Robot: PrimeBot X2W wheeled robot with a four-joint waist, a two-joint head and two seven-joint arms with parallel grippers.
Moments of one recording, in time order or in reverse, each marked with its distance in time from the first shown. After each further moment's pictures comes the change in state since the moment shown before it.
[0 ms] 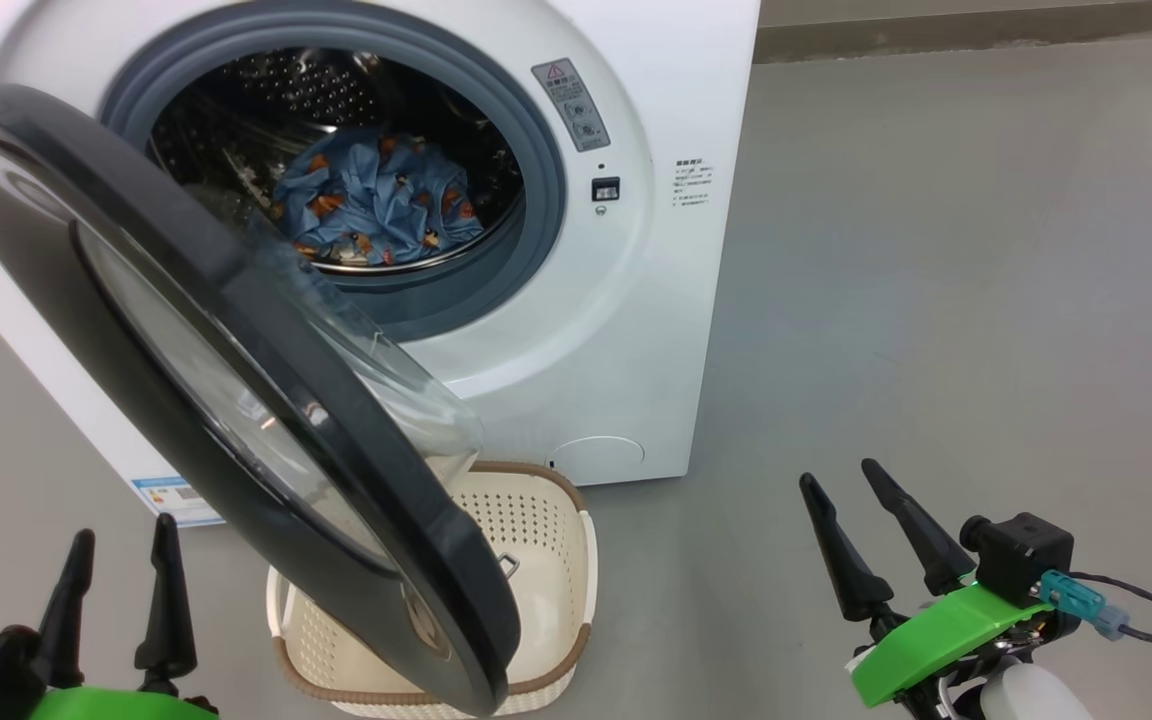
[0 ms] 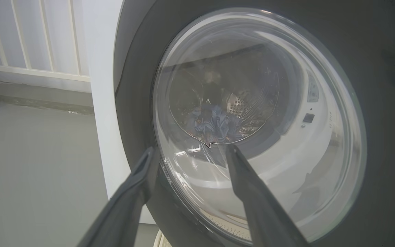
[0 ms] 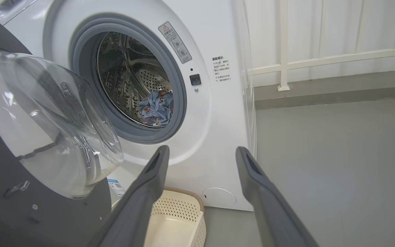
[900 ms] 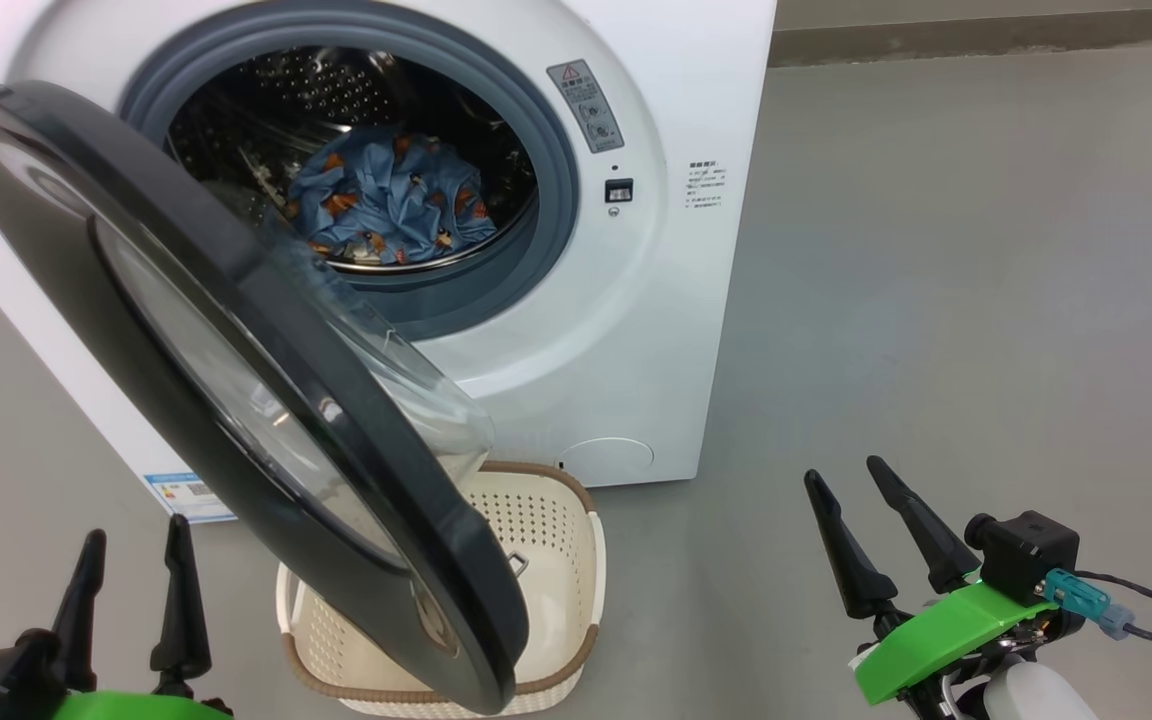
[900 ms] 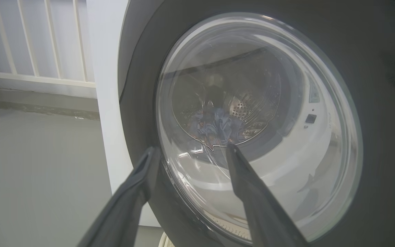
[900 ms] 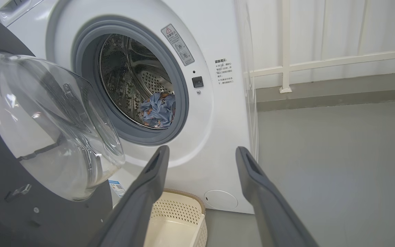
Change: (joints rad) left arm 0.002 -0.063 0.040 -0.001 0.092 -0.028 -0.007; right arm 0.000 0.000 -0.013 -0.004 -0.002 0.000 0.000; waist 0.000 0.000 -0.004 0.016
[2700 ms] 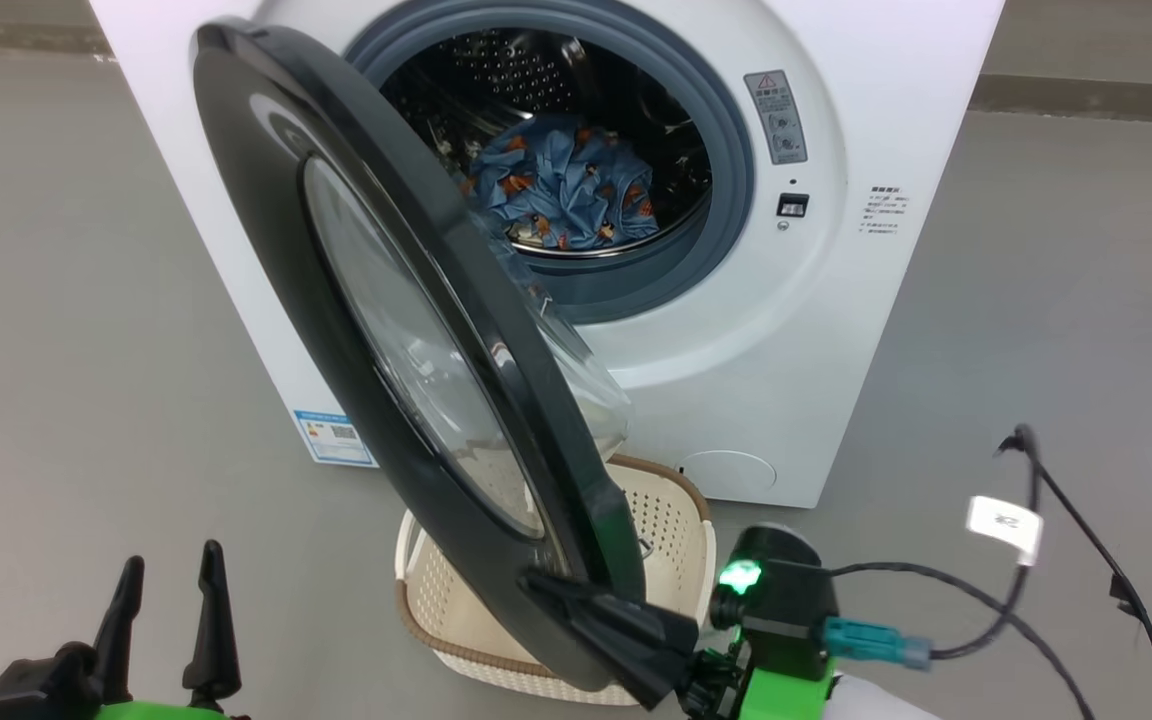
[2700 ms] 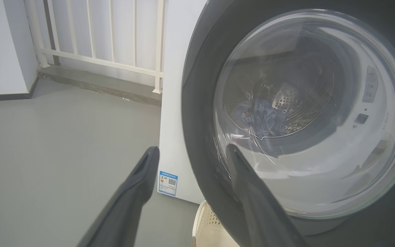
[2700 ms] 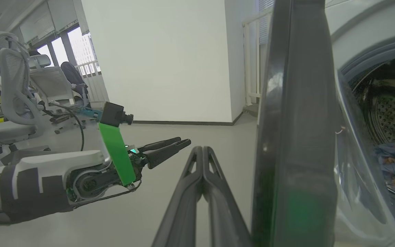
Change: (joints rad) left arm 0.000 -0.025 -0.022 0.072 -0.015 -0.009 0.000; right arm -0.214 -0.154 0.698 -0.319 0.211 0.000 -0.007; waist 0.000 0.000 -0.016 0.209
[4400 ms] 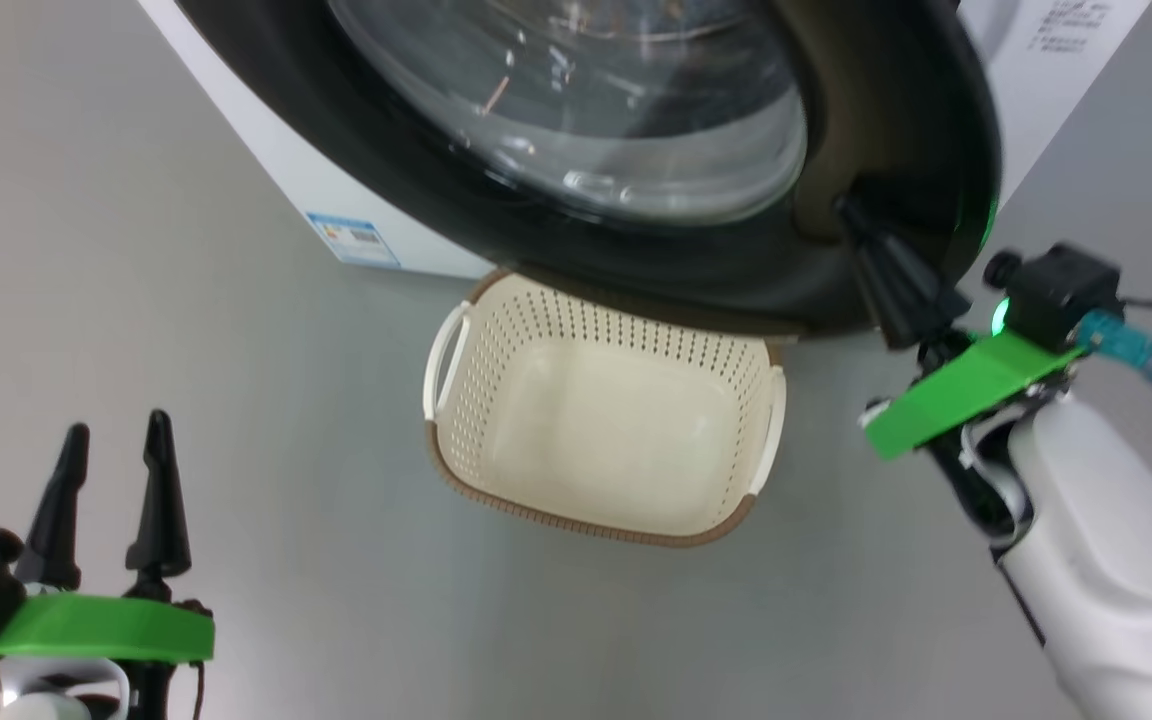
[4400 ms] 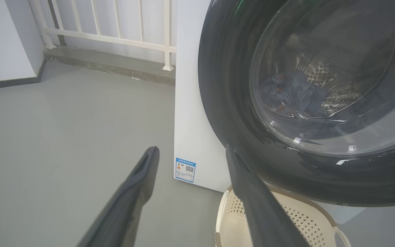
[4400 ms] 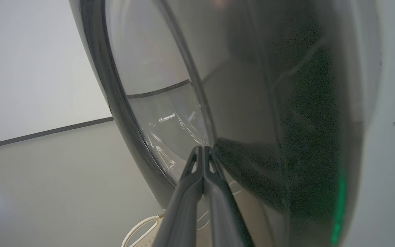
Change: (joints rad) left arm -0.160 0.094 -0.036 -0.027 -0.114 0.000 0.000; right arm -0.207 0.036 -0.579 0.374 -0.199 0.001 0.007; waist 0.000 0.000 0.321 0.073
